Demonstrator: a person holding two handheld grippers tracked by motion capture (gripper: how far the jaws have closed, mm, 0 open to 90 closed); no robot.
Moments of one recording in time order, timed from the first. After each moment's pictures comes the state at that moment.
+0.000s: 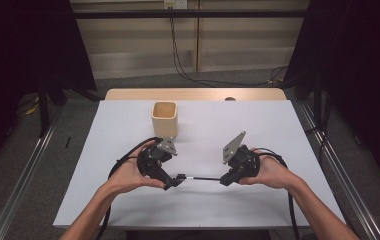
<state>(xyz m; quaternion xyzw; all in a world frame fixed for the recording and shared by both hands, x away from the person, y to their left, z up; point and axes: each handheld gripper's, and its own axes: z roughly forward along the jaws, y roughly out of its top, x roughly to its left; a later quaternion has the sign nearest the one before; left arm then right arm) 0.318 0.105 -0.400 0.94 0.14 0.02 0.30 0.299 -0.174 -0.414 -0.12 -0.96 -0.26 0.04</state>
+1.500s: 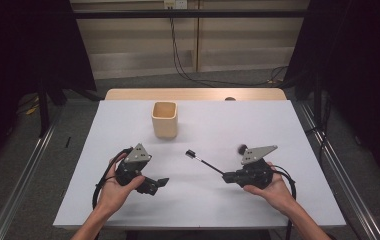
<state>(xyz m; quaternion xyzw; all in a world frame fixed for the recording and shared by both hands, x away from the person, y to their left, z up) 0.291 0.160 -0.422 0.87 0.26 0.09 0.41 0.269 -0.209 -0.445 -0.28 -0.86 -0.42 -0.04</state>
